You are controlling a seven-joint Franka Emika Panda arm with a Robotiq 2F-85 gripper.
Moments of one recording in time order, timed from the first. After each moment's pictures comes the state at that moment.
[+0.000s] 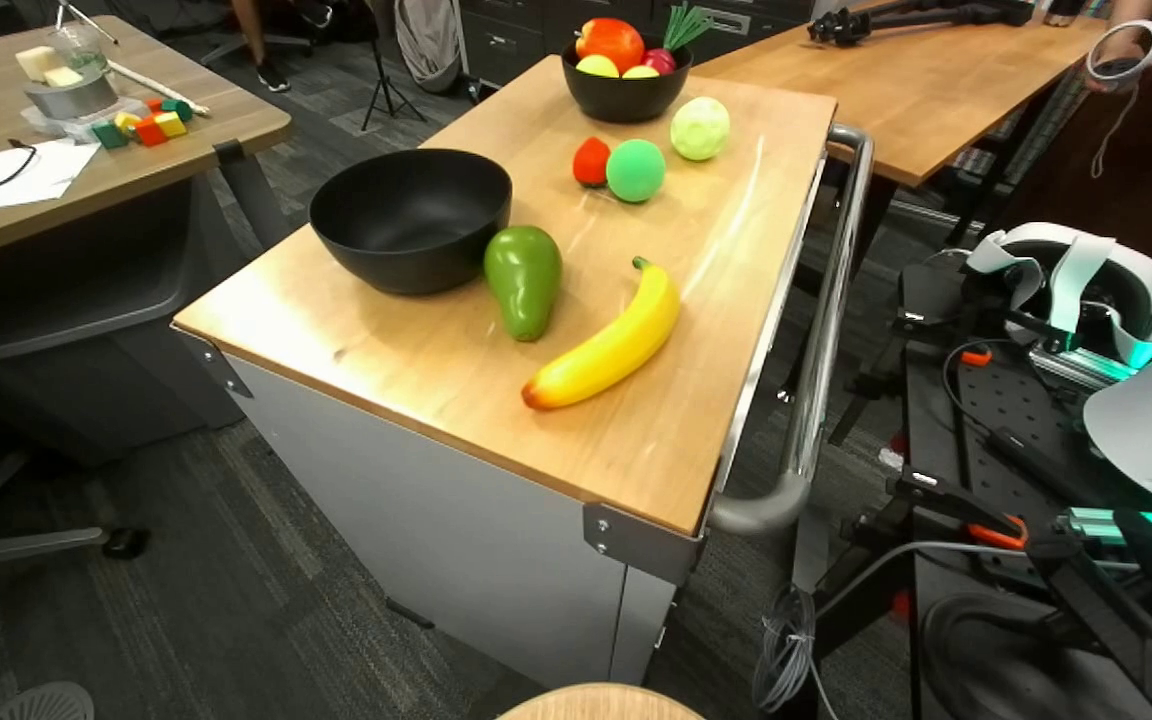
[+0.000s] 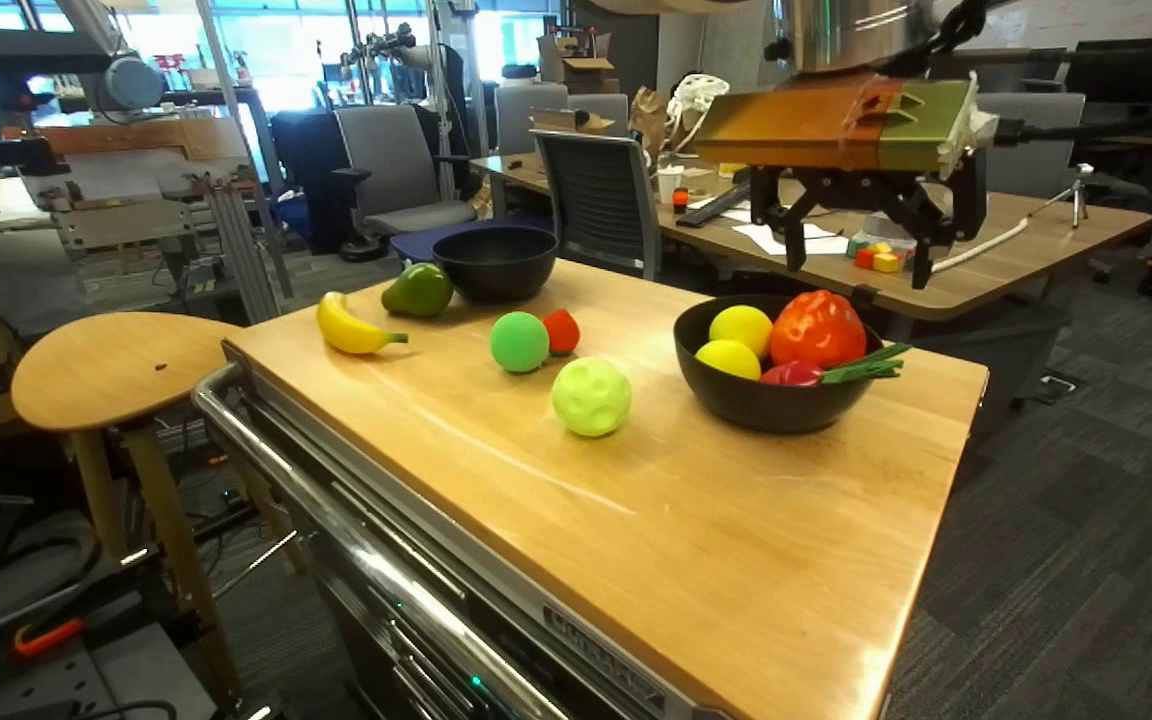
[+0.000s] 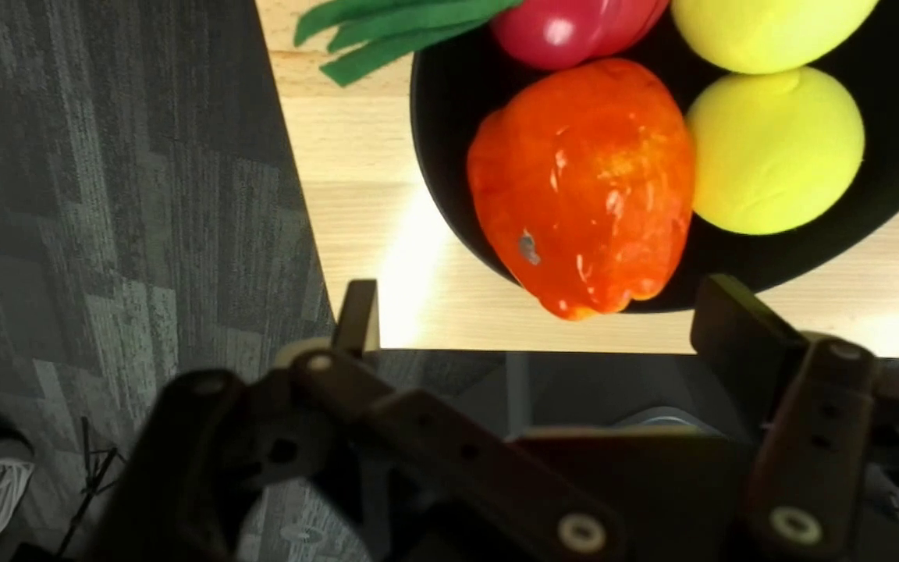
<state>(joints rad) -0.26 0.35 -0.20 -1.81 0.13 2.50 -0.48</state>
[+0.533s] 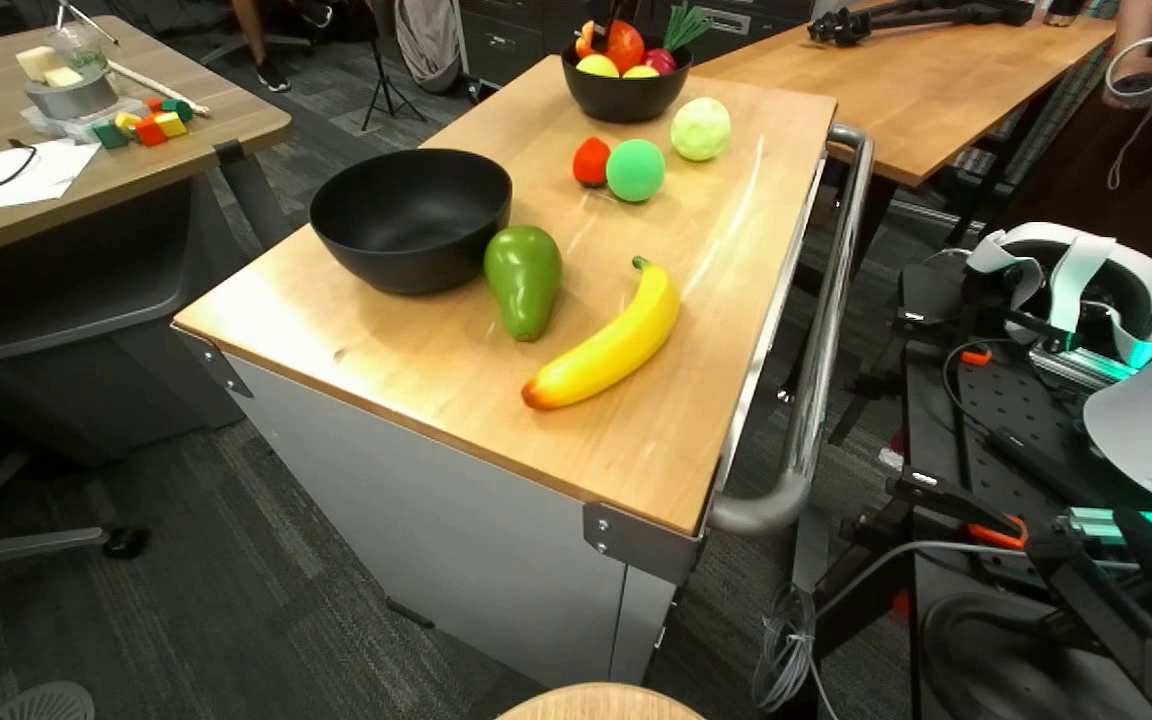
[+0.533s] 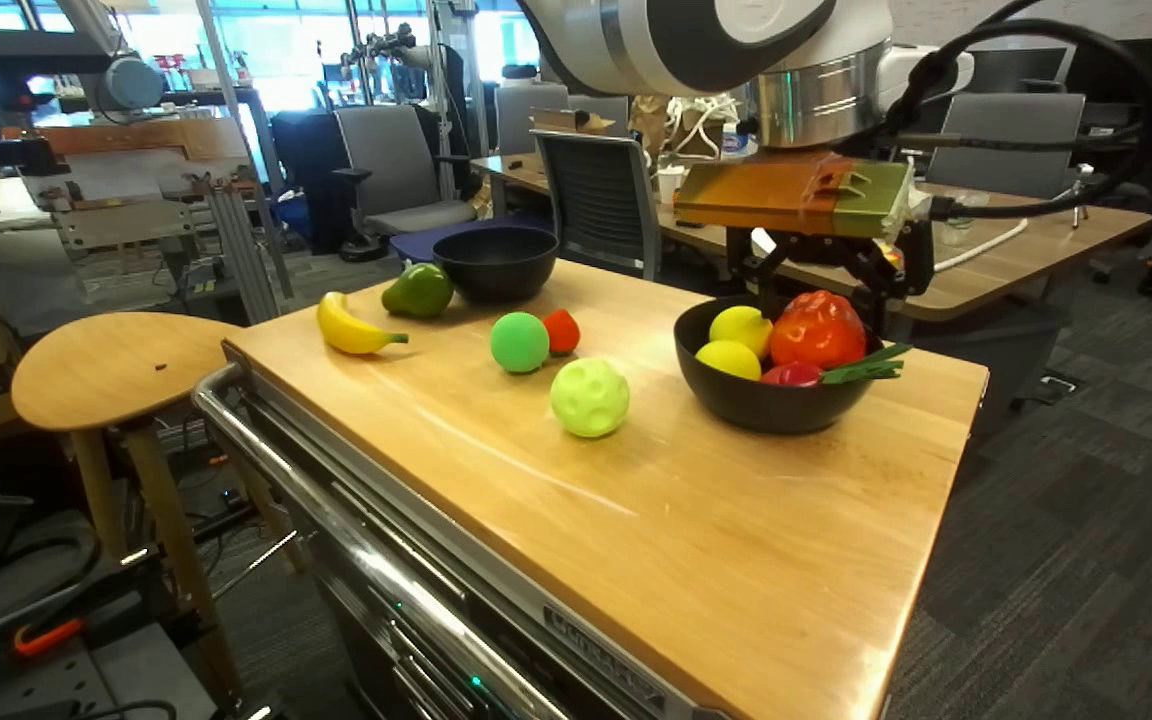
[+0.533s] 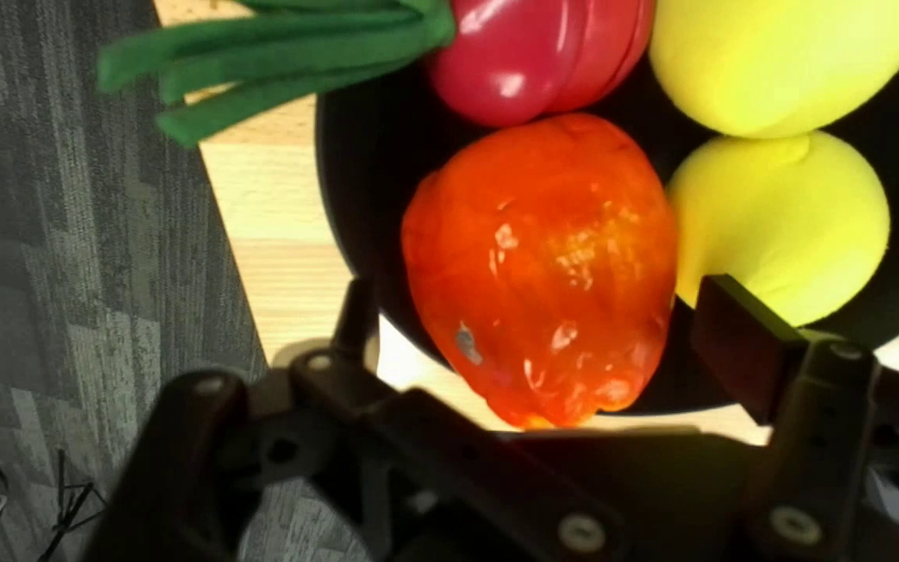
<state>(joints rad) -0.26 0.43 -0.16 -1.80 0.05 2.53 -0.41</state>
